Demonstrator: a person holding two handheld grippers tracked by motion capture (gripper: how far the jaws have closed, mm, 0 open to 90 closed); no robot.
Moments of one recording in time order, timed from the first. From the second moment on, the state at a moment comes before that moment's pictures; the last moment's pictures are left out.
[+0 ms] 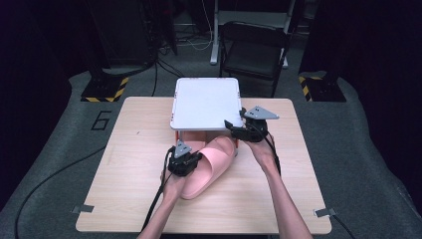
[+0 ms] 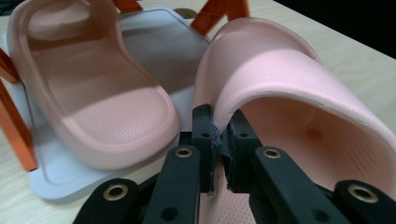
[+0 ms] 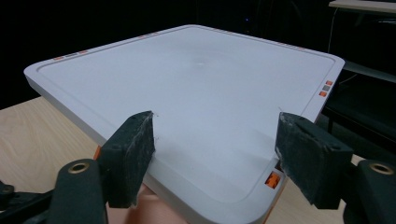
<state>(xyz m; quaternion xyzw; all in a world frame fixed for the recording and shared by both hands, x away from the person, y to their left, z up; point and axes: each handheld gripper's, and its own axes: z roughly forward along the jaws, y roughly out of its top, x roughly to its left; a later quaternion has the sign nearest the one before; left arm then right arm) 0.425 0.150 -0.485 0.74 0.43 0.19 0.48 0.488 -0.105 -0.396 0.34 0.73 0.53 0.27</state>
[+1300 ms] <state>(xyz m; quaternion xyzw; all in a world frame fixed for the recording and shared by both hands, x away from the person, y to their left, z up) 0.447 0.116 -0.483 0.69 0.48 0.27 0.47 0.492 -0.103 -0.393 0.34 0.74 0.51 0.28</state>
